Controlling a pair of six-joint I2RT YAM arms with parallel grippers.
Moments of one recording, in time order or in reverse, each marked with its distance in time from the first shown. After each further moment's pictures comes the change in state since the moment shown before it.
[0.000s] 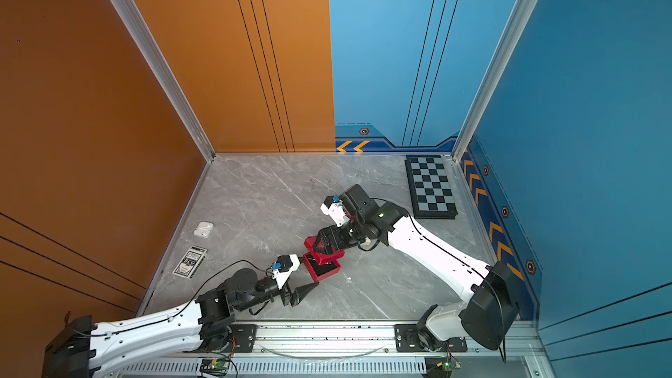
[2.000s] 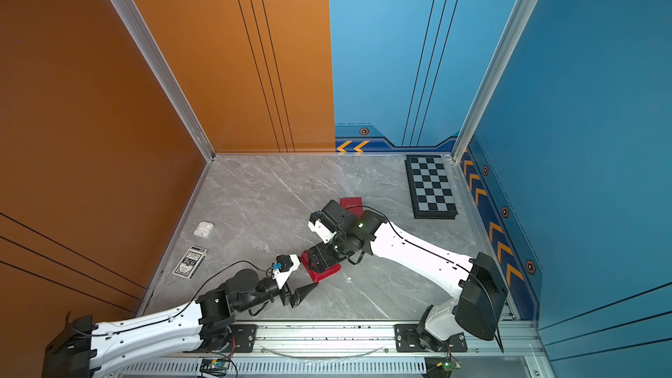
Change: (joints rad) left arm 0.002 0.002 -0.011 -0.013 -0.026 -0.004; right arm 0.198 0.076 0.050 -0.098 0.195 -0.020
